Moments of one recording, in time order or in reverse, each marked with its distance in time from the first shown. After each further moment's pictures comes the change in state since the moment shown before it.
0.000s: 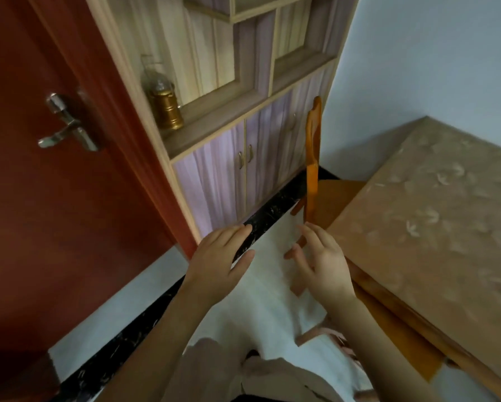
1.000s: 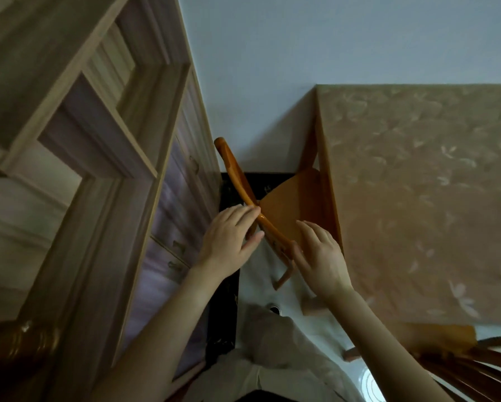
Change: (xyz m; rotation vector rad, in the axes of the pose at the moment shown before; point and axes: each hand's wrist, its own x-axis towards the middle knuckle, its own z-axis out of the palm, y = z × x) left_hand 0.494 -0.108 0.100 -0.017 -0.324 0.722; right_hand 0.317 0.090 0.059 -0.084 0.324 0.626
